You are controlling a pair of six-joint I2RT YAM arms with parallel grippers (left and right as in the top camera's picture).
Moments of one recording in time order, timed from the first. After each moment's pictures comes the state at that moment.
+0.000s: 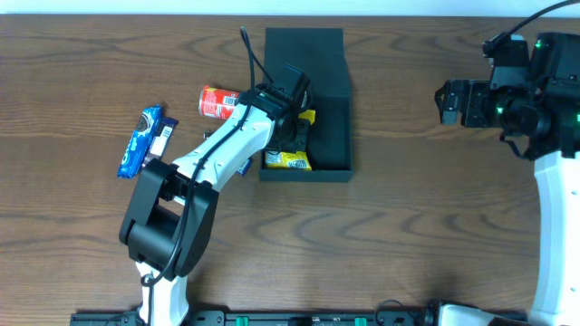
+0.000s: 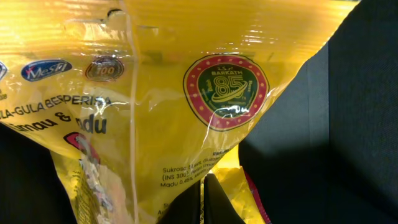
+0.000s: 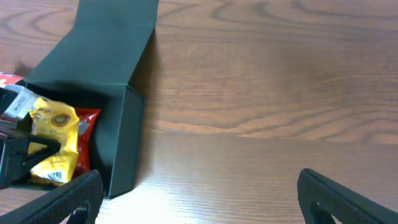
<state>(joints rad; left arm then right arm) -0.52 2.01 1.51 -0.77 0.16 -0.35 -0.14 1.44 1.58 -1.05 -0.22 -0.06</state>
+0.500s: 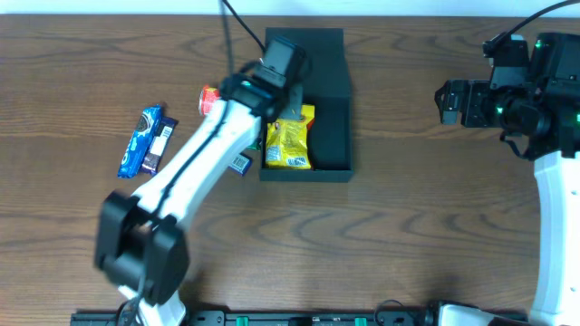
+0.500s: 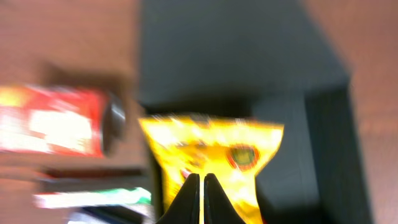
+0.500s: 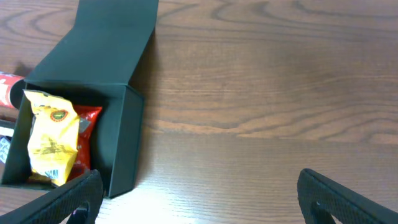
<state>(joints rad) -0.50 1.83 1.63 -0.76 -0.15 -0.35 -0.14 1.44 1.58 -1.05 -0.22 -0.06</state>
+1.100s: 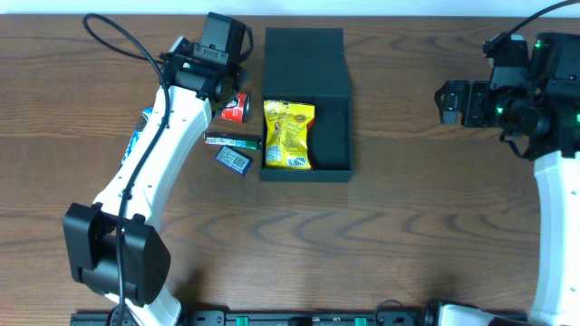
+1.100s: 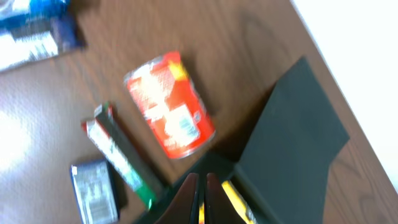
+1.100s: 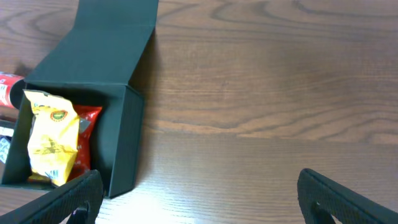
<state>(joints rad) -0.31 1.81 1.65 -0.90 -0.20 -1.20 -0.14 1.44 1.58 -1.05 -0.22 -0.06</state>
